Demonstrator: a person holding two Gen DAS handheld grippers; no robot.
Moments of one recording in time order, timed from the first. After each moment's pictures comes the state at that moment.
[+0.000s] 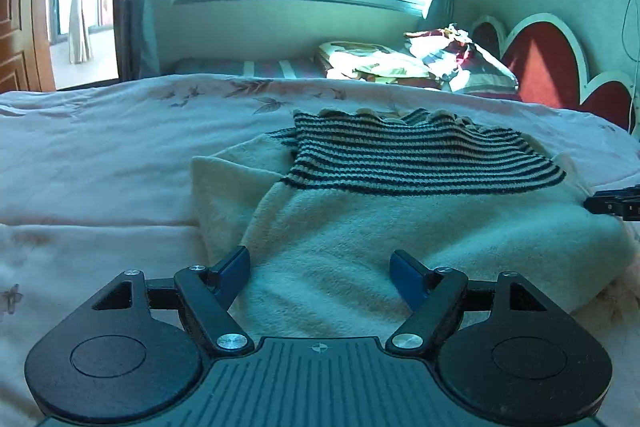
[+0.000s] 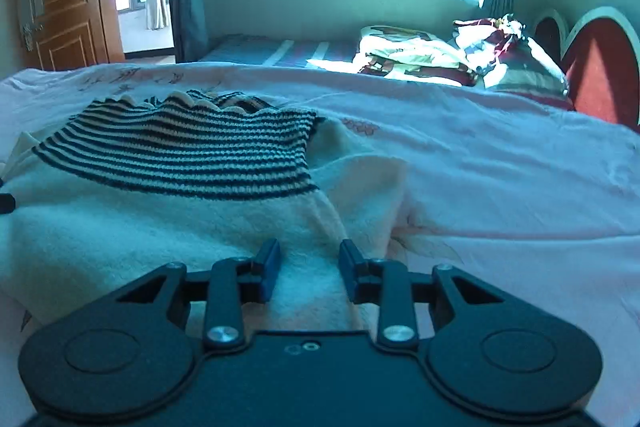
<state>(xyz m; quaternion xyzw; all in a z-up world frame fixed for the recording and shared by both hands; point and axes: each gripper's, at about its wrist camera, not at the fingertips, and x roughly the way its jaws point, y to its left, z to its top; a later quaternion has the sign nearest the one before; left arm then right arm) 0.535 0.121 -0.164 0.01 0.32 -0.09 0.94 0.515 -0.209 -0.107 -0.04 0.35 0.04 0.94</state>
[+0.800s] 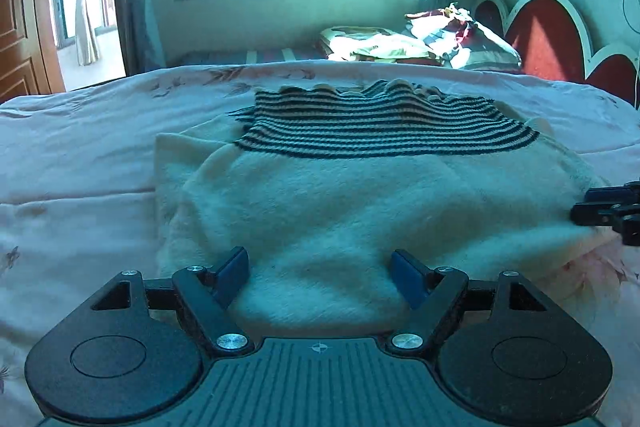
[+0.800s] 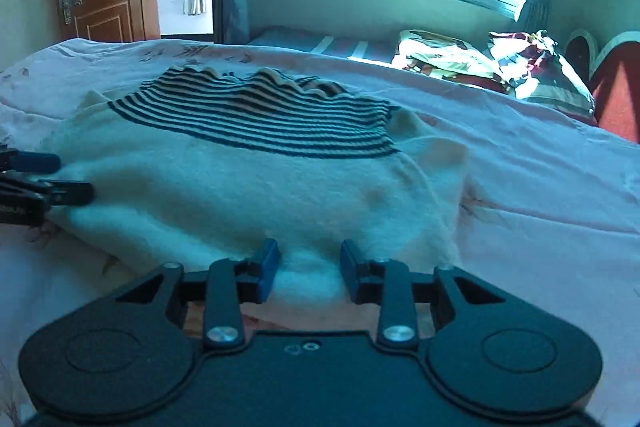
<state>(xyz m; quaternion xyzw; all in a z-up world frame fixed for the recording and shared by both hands) 0.489 0.078 -0.164 0.03 0.33 -0.09 0.94 0.464 -0.168 -0.104 -0.06 0.35 0.08 0.93</state>
